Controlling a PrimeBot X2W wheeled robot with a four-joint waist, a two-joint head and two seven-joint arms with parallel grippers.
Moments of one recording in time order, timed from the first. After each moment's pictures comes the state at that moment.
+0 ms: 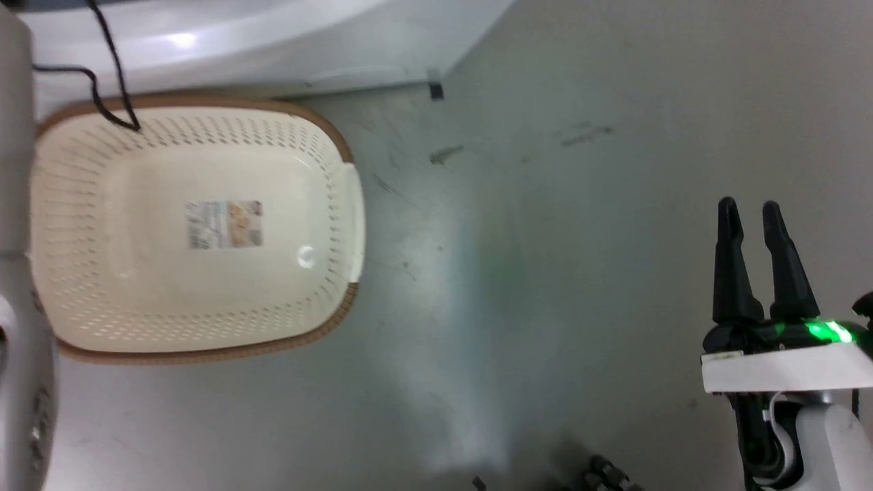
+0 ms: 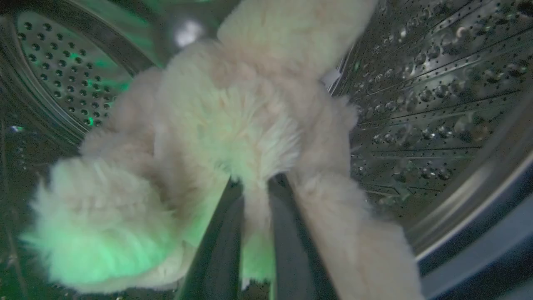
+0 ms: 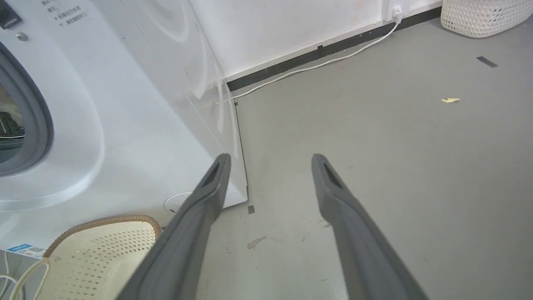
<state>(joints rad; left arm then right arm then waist) -1.41 0.36 -0.19 0.72 0.00 -0.05 -0.02 -0.21 -0.05 -0.01 0.01 0.50 0.13 -0.26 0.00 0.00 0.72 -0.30</state>
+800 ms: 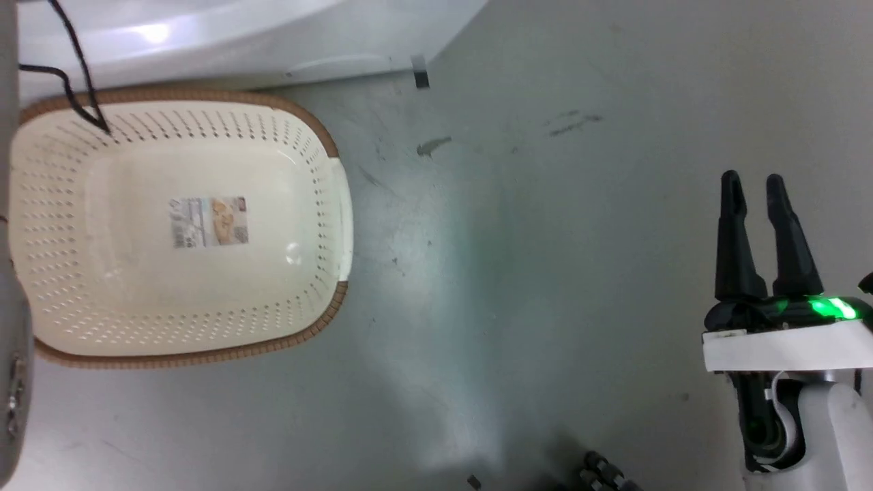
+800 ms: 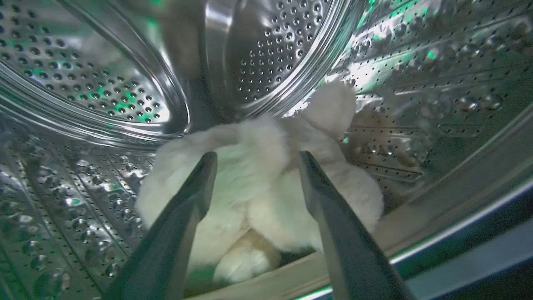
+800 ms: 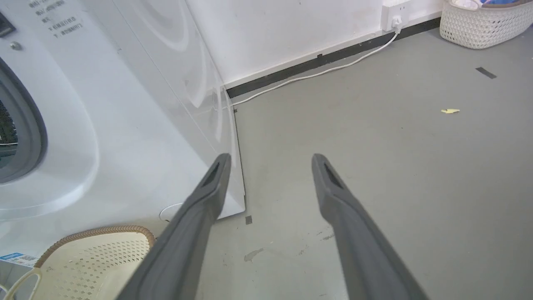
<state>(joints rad) -1.60 0.35 -0.29 1.10 0.06 -0.03 -0.05 -0.27 -0.05 0.00 0.02 0.51 0.13 -0.26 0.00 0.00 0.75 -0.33</state>
